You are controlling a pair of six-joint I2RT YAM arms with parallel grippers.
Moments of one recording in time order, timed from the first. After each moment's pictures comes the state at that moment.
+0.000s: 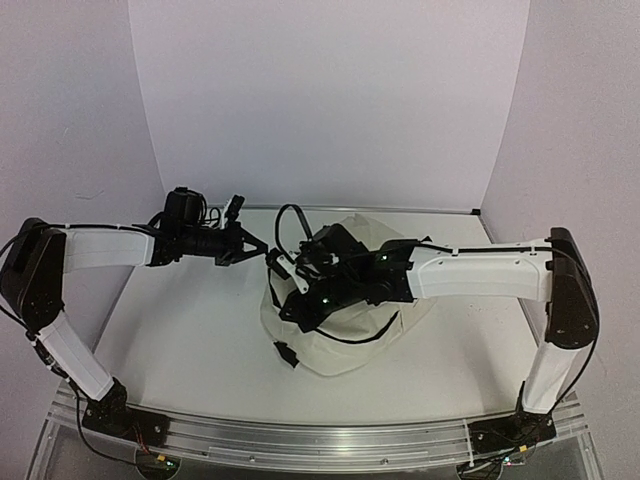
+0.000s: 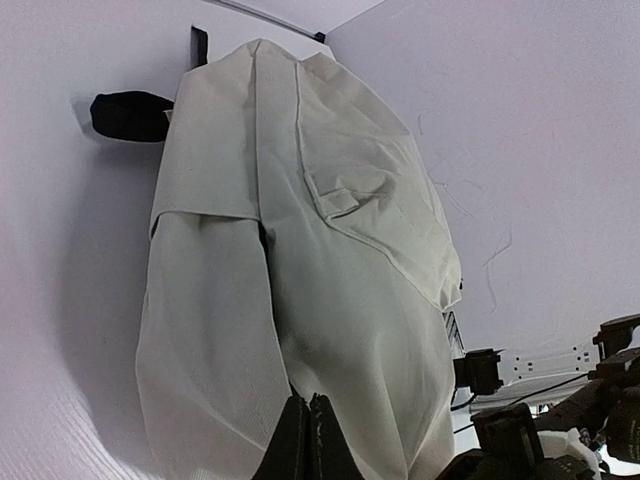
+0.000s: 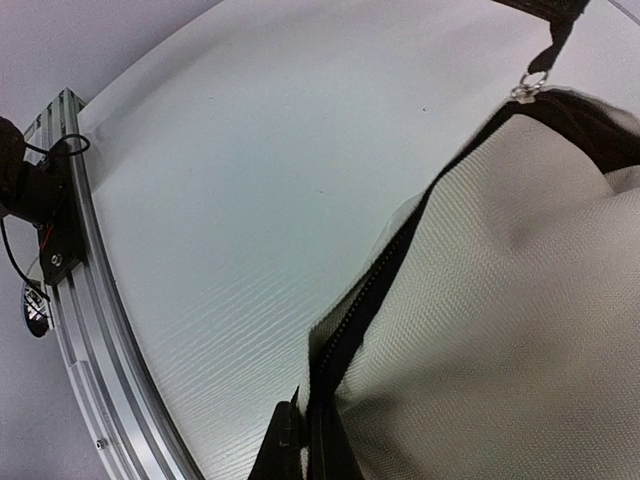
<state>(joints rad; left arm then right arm) -0.42 1.58 0.96 0.13 0.75 -0.64 1.11 1.86 1.46 -0.39 -0.11 0.21</state>
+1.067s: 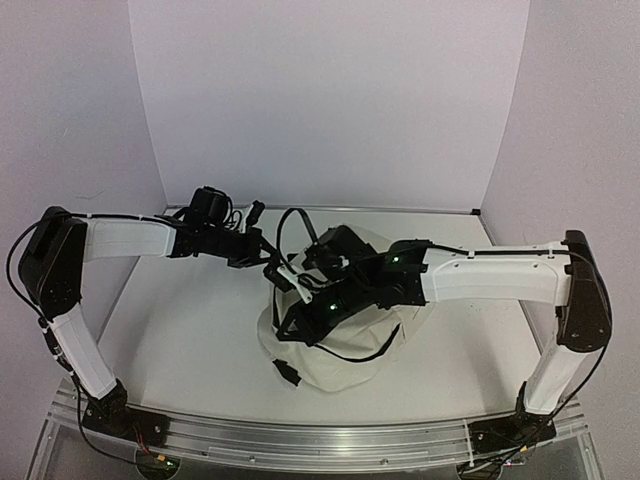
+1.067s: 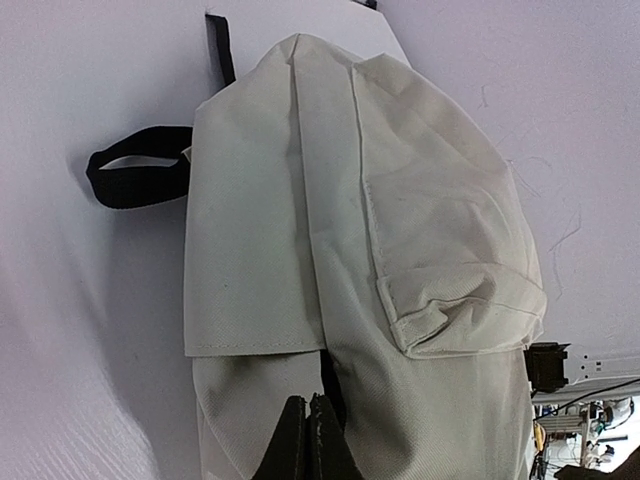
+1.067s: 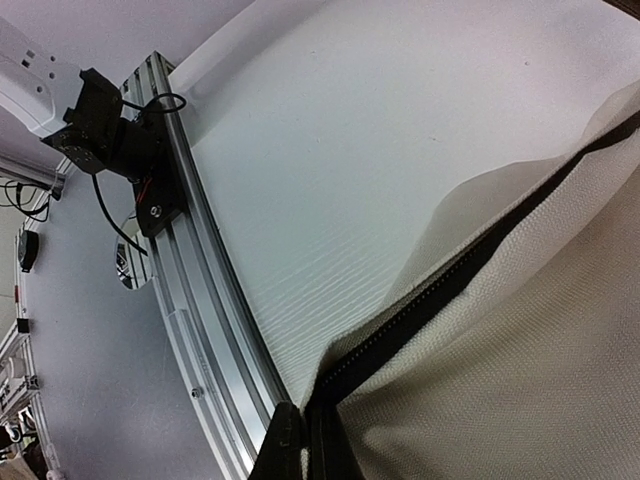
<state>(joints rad) -0.51 1.73 1.13 -0.05 0.60 -0.51 1.15 1.79 1.43 -0.45 -0.31 0.31</state>
